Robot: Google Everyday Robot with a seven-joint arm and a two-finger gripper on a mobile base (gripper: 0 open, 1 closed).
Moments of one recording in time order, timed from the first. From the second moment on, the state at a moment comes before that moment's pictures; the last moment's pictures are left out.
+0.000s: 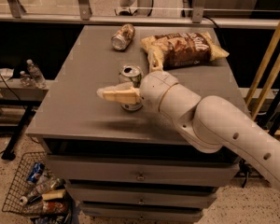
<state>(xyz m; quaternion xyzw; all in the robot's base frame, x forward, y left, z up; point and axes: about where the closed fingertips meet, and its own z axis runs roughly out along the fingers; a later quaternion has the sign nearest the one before) 0.573 0.031 0.922 -0.31 0.60 0.23 0.70</state>
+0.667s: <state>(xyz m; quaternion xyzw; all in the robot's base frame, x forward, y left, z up) 0.561 0.009 0.940 -0.33 0.64 0.23 0.66</state>
